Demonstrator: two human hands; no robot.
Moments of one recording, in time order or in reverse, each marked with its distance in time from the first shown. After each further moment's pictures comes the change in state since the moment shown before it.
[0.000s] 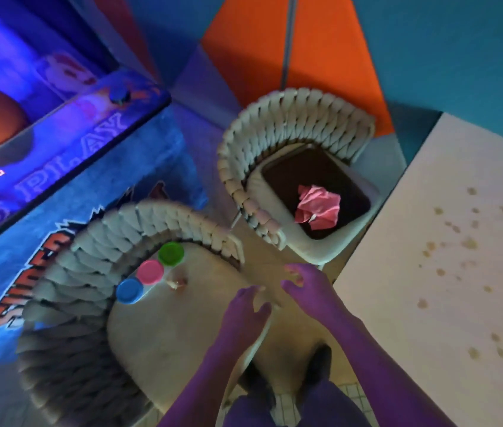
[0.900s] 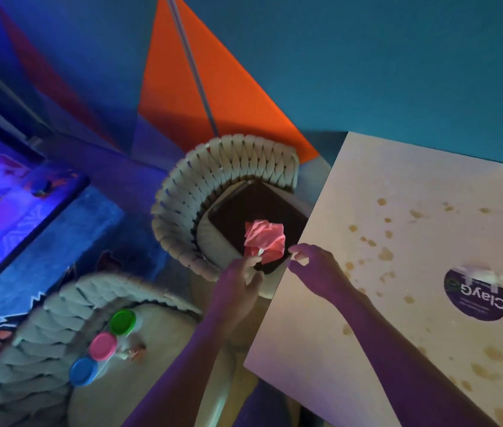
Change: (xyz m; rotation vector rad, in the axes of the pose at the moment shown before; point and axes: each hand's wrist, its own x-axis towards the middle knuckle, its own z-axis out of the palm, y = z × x) left_hand 0.074 0.231 0.047 0.085 0.120 0.367; right_hand 0.031 0.091 -0.218 0.063 0.218 -0.015
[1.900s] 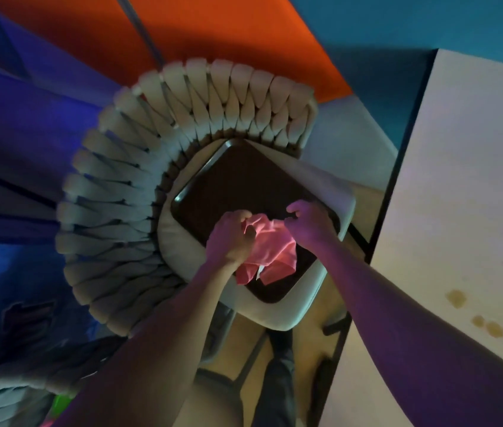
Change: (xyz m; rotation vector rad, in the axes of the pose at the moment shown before) left_hand 0.362 -0.147 0.101 0.258 -0.285 -0.209; right_hand 0.360 0.093 0.099 -0.005 -0.058 0.398
